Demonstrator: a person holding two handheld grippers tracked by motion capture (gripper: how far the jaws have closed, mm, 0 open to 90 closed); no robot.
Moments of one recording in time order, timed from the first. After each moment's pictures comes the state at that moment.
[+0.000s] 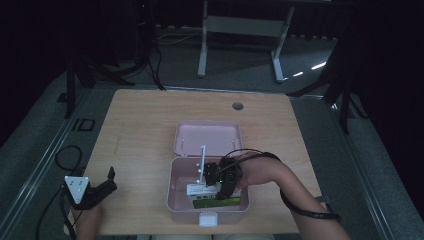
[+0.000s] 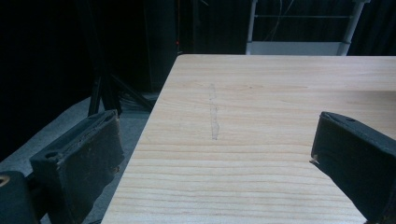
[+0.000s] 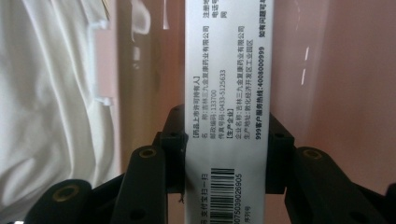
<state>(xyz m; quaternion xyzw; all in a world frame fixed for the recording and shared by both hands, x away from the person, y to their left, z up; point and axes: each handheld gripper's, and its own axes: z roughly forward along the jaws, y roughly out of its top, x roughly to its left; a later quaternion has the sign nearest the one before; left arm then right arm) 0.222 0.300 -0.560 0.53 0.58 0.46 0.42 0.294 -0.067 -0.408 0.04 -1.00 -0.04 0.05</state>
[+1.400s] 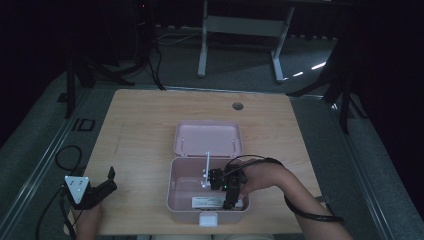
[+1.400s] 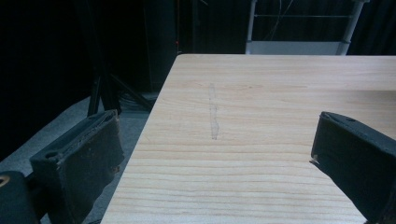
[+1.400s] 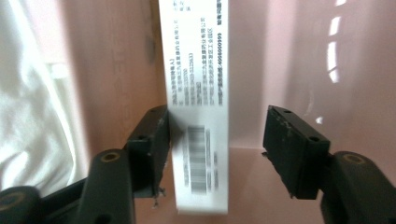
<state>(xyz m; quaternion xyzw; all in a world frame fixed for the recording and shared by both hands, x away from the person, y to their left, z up) 0.222 0.300 -0.560 0.53 0.58 0.46 0.42 0.297 -0.082 -0.432 0.01 -1.00 -0.01 0.07</state>
